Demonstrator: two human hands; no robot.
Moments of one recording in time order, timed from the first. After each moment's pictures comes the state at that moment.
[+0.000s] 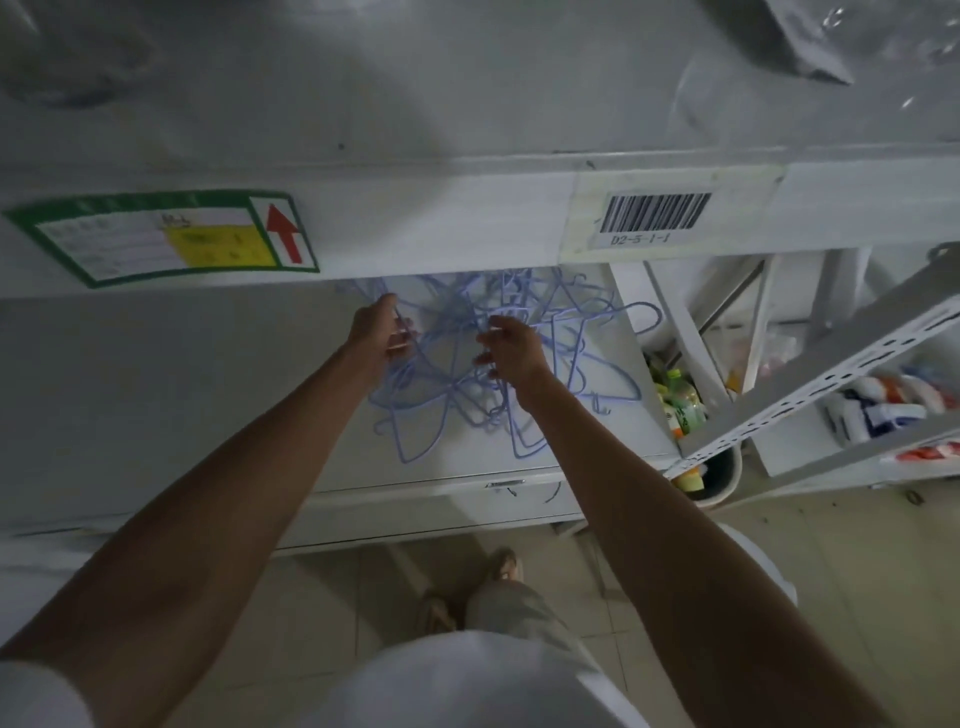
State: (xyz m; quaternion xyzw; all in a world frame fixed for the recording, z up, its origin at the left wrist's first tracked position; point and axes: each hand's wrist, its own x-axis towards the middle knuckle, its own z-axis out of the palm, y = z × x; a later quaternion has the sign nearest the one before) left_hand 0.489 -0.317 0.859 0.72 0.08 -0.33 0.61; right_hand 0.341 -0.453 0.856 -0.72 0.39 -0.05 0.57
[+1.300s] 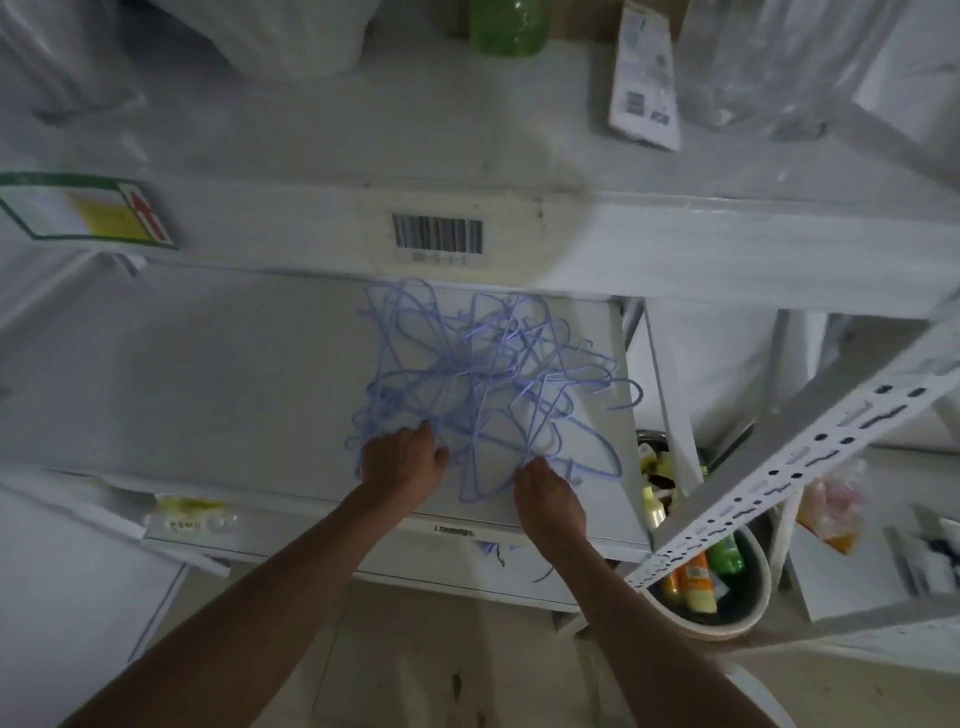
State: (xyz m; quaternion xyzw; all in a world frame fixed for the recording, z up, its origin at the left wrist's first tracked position) left_hand 0.322 -0.326 0.813 0.97 -0.24 0.00 -0.02; right_hand 0.200 -0.493 0.778 -0.90 0.30 0.03 0.32
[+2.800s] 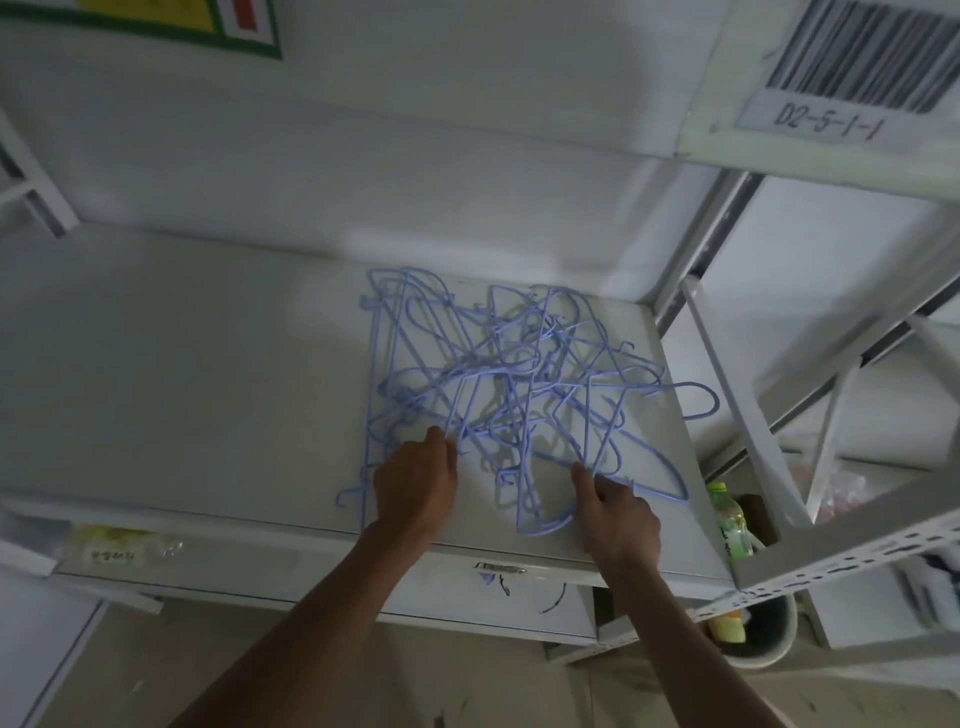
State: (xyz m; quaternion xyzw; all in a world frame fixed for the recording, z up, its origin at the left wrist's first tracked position) left_hand 0.364 -0.307 0.747 0.97 -0.18 0.01 0.15; right_hand 0.224 -0.487 0.749 -0.87 0.43 -0.06 0.23
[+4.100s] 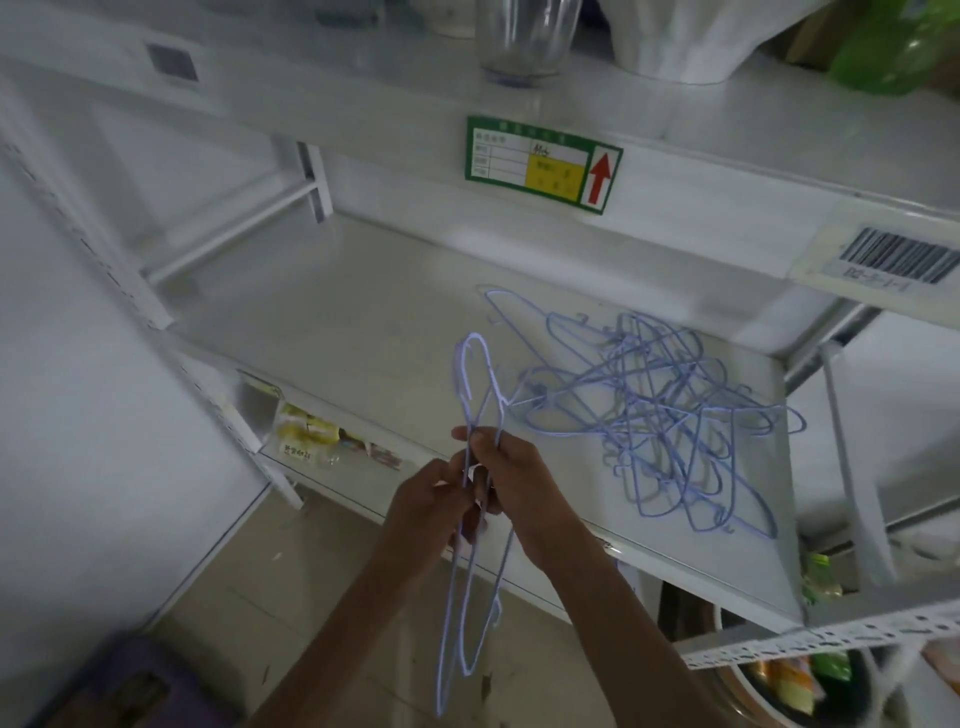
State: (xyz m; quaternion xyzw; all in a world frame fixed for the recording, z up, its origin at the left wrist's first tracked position) left_hand 0.236 -0.131 0.873 0.73 0.01 -0.14 0.67; right_hand 0.248 -0.265 0.893 -0.67 0.09 0.10 0.73
